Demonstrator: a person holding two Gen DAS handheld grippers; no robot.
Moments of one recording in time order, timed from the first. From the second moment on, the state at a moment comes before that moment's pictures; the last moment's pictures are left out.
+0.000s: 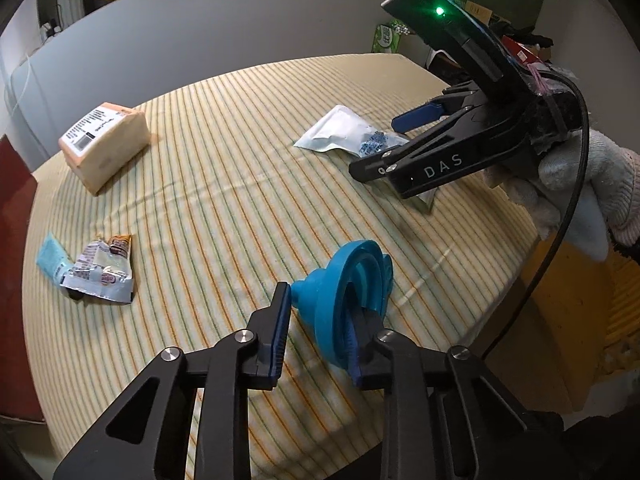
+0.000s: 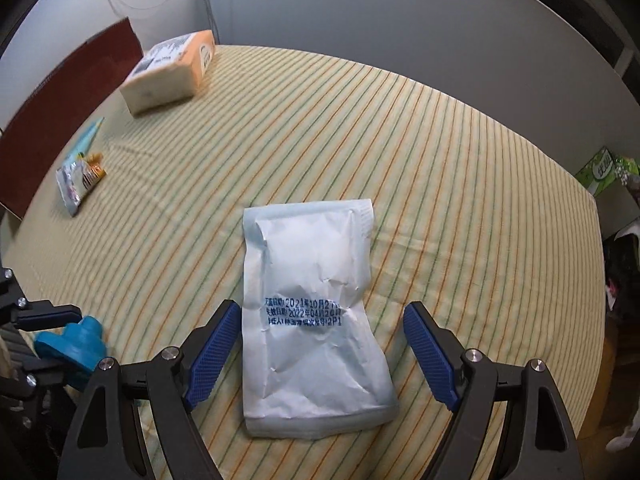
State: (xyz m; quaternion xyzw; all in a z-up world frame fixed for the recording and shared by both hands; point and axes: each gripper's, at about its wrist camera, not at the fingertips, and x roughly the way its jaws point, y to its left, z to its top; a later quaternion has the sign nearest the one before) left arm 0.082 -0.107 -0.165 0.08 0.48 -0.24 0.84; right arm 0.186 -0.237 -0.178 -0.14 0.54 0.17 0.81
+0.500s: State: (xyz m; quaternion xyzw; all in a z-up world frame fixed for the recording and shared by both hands) left arm 0.087 -0.107 -0.169 0.08 0.47 -0.23 0.85; right arm 0.199 -0.242 -0.172 -0.13 0.56 0.18 0.80
